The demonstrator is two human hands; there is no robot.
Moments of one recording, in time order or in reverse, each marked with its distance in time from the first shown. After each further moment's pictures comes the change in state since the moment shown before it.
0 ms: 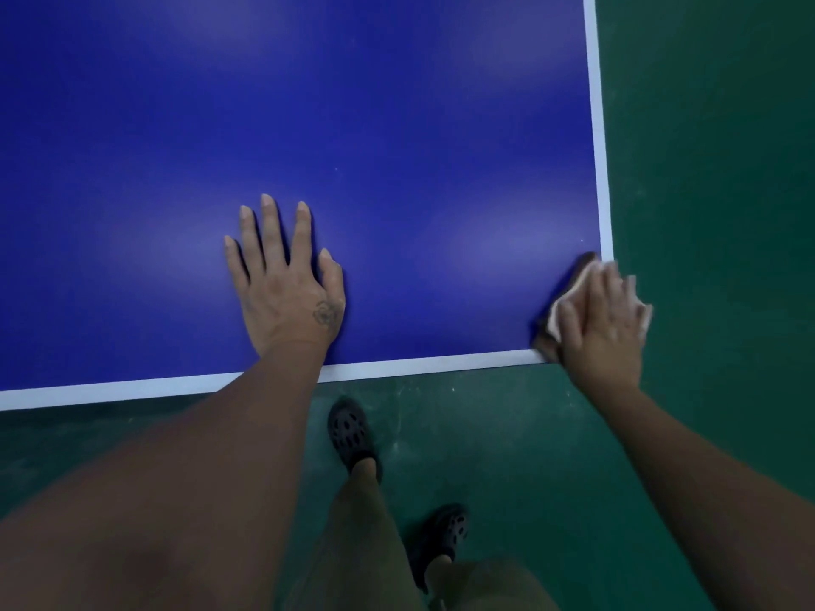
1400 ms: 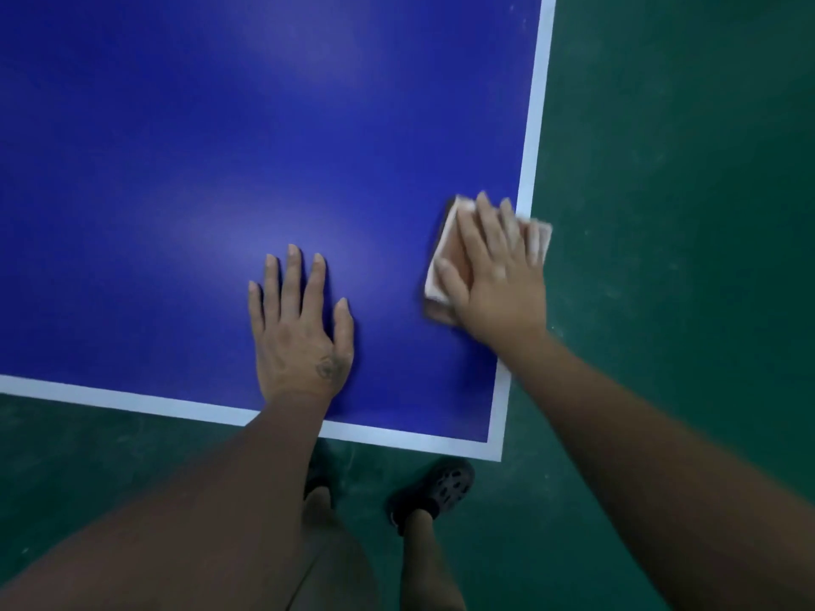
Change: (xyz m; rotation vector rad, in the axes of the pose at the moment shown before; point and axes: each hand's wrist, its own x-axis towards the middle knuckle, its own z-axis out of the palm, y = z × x) left_hand -0.038 0.190 0.047 -0.053 0.098 -0.091; right_hand 0.195 -0.018 -0.023 0.091 0.083 -0.637
